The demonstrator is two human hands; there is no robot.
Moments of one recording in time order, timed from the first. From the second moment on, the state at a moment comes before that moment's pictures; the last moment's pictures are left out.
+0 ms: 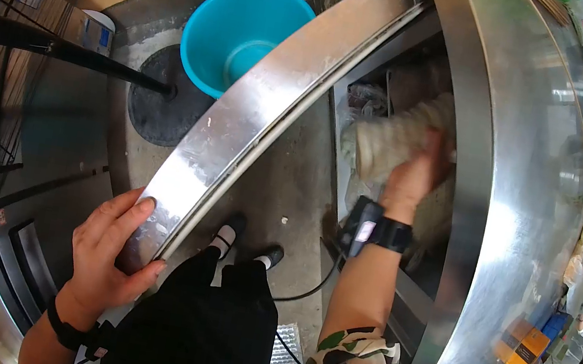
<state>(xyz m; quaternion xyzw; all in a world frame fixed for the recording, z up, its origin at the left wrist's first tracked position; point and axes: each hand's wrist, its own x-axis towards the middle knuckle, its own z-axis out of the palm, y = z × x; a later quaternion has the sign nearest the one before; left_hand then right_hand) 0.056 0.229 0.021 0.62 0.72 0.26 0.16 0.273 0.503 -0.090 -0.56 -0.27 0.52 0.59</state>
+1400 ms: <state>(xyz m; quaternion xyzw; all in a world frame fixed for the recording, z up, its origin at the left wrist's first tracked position) 0.312 0.314 -0.112 -0.15 0.26 0.48 0.83 0.424 0.268 -0.034 -0.73 -0.36 0.41 0.41</state>
